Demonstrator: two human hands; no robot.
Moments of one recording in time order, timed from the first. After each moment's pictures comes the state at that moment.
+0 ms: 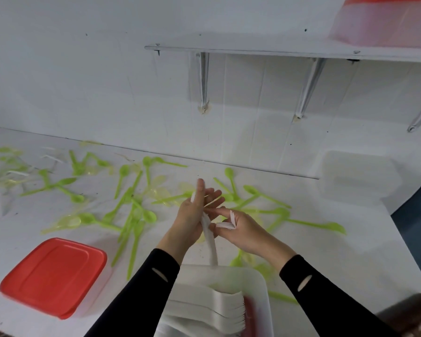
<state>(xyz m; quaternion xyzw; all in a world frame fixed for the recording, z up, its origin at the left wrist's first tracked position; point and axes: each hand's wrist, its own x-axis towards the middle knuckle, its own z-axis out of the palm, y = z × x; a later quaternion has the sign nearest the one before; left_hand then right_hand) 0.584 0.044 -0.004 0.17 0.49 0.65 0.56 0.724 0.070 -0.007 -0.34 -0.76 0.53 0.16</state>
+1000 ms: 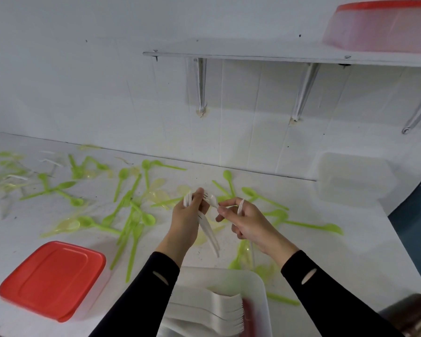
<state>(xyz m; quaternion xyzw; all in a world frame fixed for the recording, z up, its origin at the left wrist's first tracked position) 0.576 0.045 -0.018 0.18 0.51 0.70 0.47 0.732 0.079 0.008 -0.41 -0.61 0.64 0.25</state>
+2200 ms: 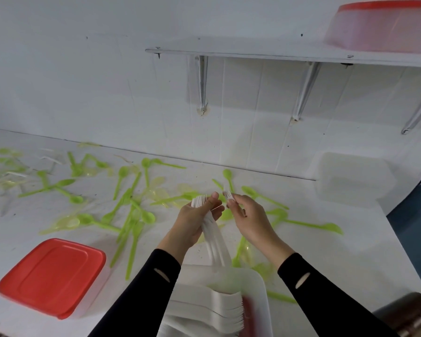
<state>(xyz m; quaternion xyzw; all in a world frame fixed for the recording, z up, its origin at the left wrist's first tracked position) 0.582 0.041 -0.014 0.18 0.47 0.64 0.58 0.728 0.085 -0.015 -0.44 -0.76 0.36 0.32</state>
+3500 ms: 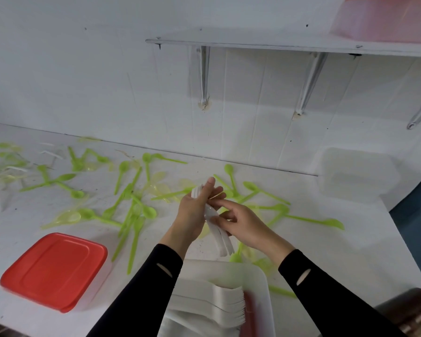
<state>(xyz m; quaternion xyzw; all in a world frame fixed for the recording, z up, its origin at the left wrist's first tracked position) 0.585 0.043 -0.008 0.20 0.50 0.66 0.53 0.722 0.076 -0.018 -0.32 -0.76 0.53 0.22</state>
